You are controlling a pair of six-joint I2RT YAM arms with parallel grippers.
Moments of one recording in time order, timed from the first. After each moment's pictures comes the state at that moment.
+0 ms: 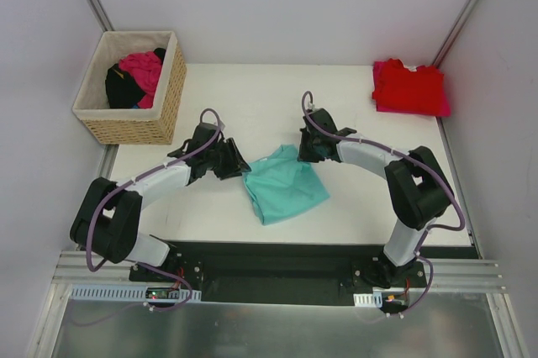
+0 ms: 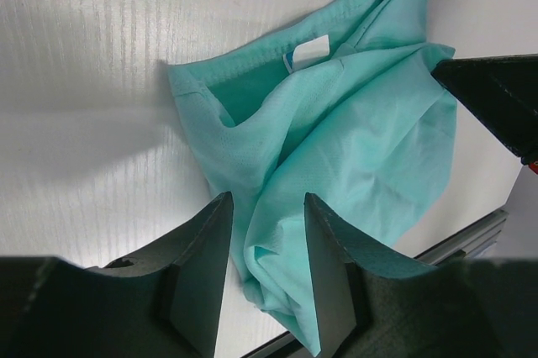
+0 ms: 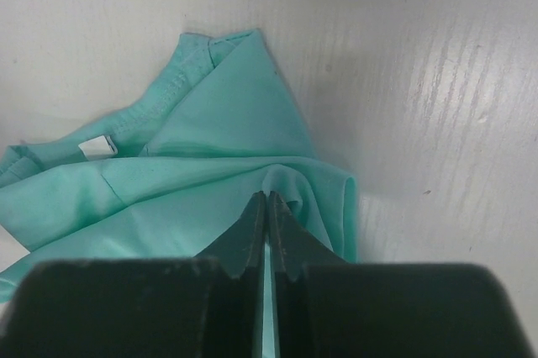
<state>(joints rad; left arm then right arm) -0.42 1.41 0.72 -0.16 0.29 -0.81 0.58 1.76 1.11 -0.30 0.01 0.57</state>
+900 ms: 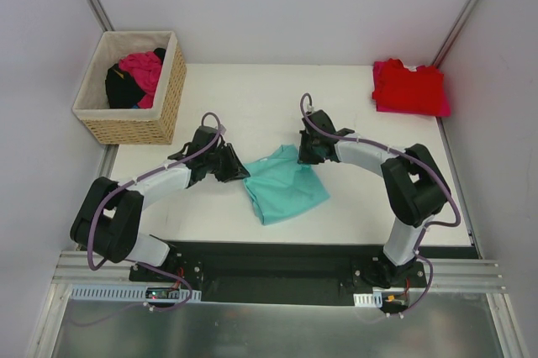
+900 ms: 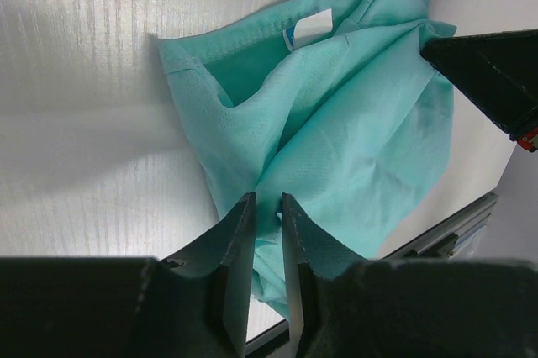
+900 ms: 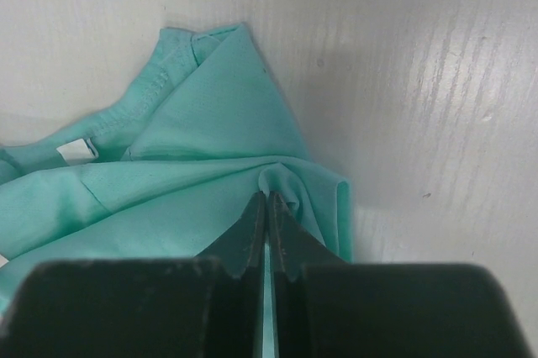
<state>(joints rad) -0.42 1.42 0.69 -0.12 0.34 -0.83 0.58 1.79 1.11 -0.31 0.01 0.58</state>
